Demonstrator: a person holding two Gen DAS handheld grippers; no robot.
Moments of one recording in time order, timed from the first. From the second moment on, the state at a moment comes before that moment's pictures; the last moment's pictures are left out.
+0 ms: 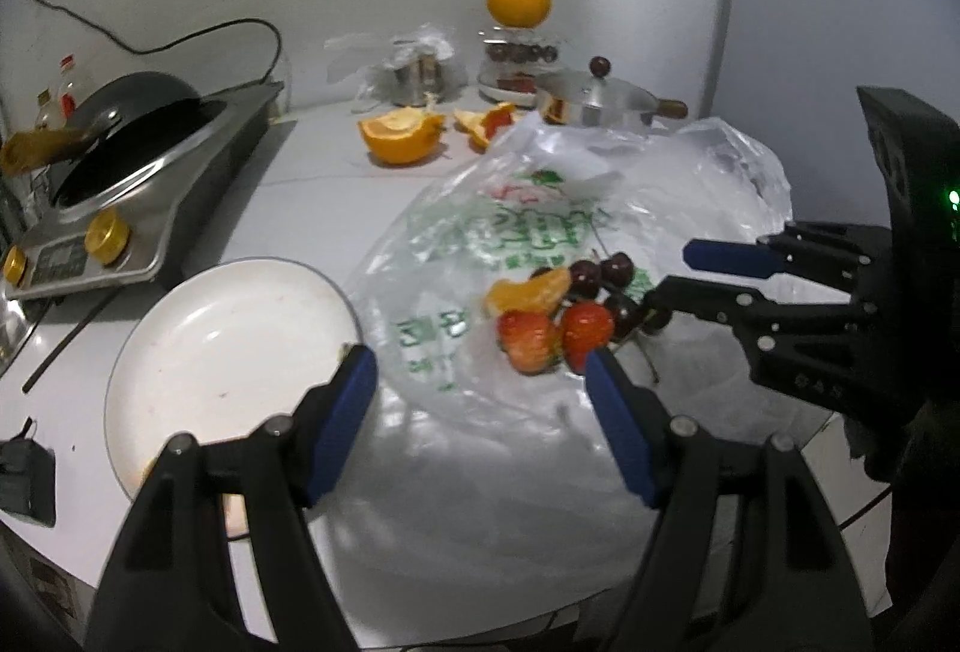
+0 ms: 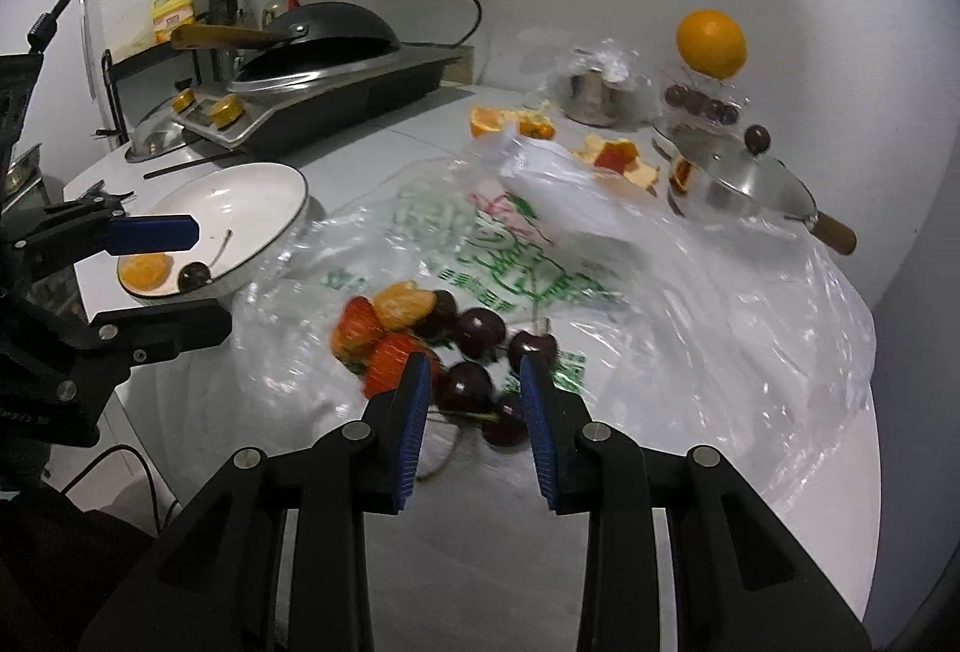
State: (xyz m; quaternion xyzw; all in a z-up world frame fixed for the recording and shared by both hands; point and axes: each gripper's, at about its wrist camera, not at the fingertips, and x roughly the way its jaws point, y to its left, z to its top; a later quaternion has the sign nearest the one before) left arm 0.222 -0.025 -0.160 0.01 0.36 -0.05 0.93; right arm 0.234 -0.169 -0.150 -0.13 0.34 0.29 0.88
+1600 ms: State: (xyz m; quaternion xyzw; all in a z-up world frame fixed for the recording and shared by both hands) left arm 0.283 -0.065 -0.216 0.21 0.41 -0.13 0.88; right arm 0.268 -0.191 -0.188 -0.10 0.40 0.32 0.85
